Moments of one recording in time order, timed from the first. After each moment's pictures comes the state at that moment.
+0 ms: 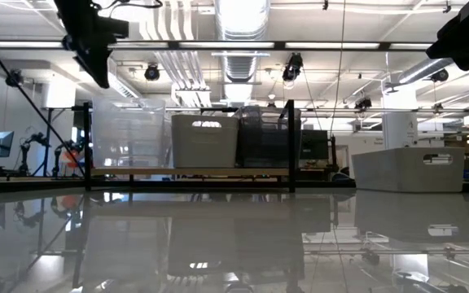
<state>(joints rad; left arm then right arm) 0.45 1.03 1.14 -1.19 -0.40 -0.12 0.87 1.11 0.60 -0.30 0.84 0.68</state>
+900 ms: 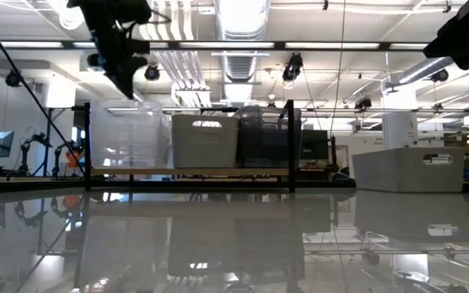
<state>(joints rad) 0.68 1.18 1.15 -0.91 -0.39 0.01 0.87 1.11 0.60 -0.30 0.86 0.68</state>
